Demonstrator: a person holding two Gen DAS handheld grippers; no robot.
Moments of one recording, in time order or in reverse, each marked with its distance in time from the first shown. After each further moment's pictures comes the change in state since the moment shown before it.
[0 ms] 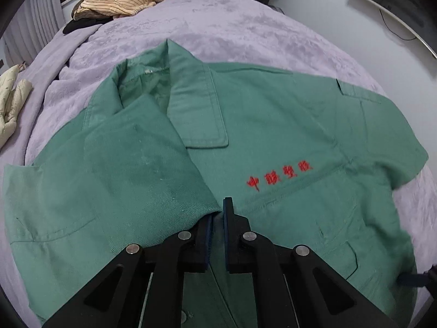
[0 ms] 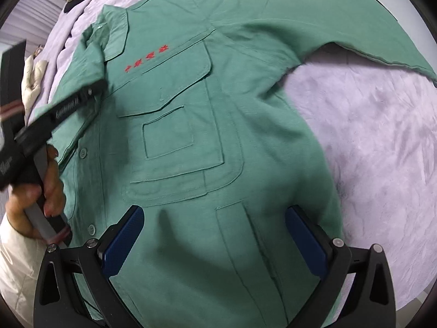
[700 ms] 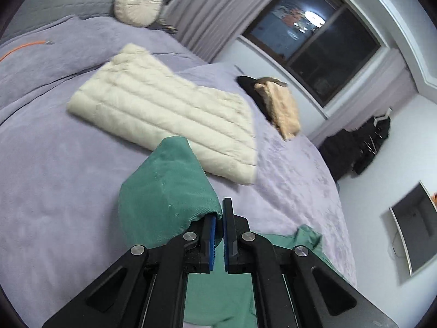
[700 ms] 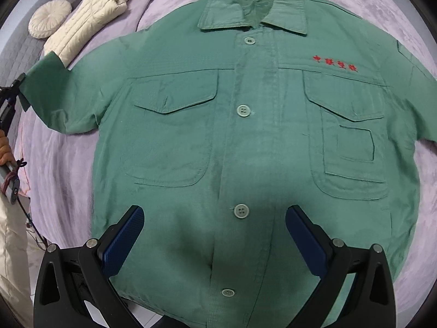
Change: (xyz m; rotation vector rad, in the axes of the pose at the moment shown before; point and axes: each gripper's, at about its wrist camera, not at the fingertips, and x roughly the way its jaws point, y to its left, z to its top) left arm -0.227 0.377 -0.107 -0.770 -0.555 -0.058; right arm 0.000 0.190 -0.041 -0.336 0.076 0.040
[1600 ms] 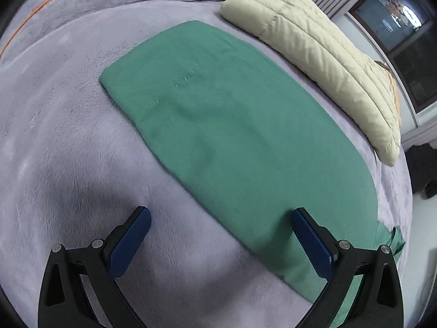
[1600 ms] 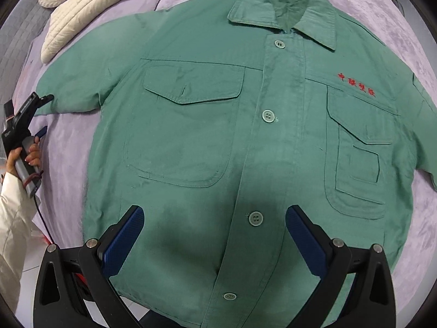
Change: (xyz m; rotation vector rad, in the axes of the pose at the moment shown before) left arm 0.014 0.195 -0.071 -0.303 0.186 0.451; right arm 0.022 0.051 0.007 -0.144 0.063 -0.081
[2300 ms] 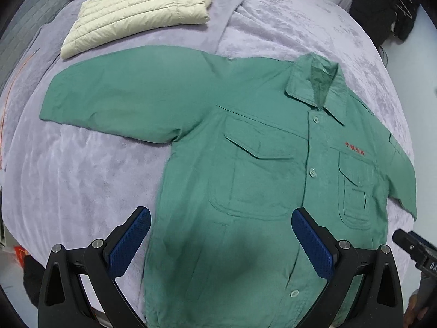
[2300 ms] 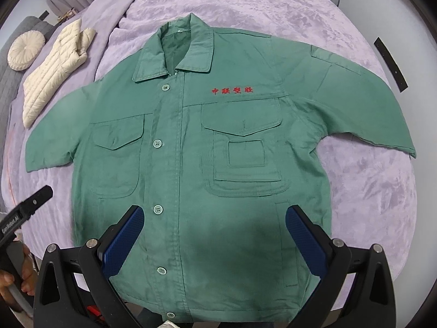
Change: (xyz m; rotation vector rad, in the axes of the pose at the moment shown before) left arm -0.136 -0.248 -0.225 0.583 0.237 0.101; right arm -0.097 -0.129 -0.033 0.239 -0.143 -0.061
